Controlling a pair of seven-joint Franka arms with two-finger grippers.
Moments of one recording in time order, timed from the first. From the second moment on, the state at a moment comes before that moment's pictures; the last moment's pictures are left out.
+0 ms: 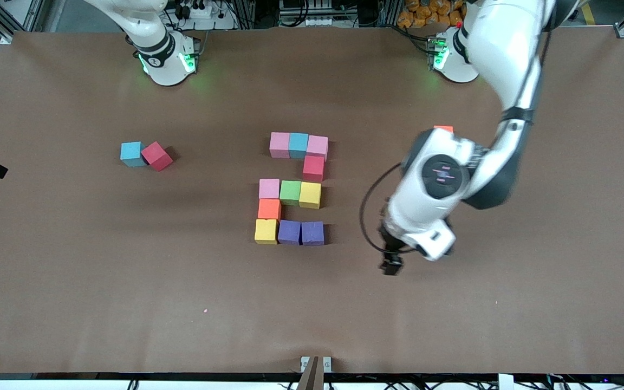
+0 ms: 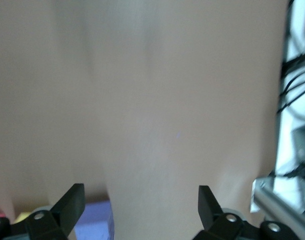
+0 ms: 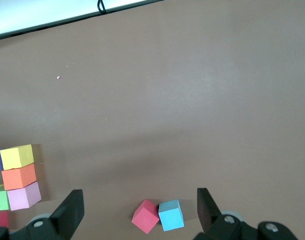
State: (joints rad) left arm -0.34 0.68 -0.11 -1.18 0.04 2.02 -1.92; right arm -0.19 0.11 0.03 -1.44 0.06 1.64 0.03
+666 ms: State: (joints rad) left arm -0.15 0.63 -0.10 -1.19 0.13 1.89 -1.27; right arm -0.19 0.11 0.03 -1.44 0.06 1.65 0.03
